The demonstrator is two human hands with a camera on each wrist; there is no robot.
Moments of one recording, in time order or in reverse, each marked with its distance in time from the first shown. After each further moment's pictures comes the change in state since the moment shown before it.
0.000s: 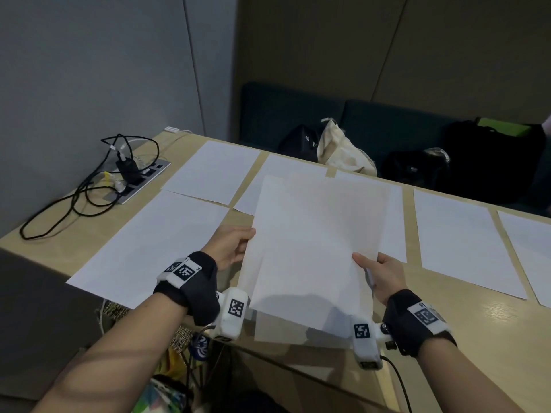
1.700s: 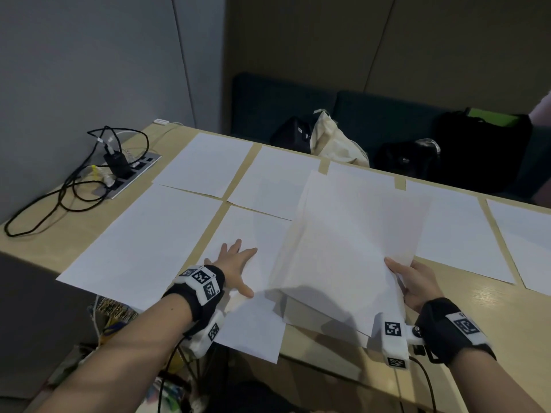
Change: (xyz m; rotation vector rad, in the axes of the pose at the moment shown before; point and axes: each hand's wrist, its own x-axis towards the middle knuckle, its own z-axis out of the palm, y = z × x) left_hand 0.008 -0.050 -0.003 1.408 -0.239 -0.053; right_hand 0.000 0.006 -0.062 0.103 0.038 0.109
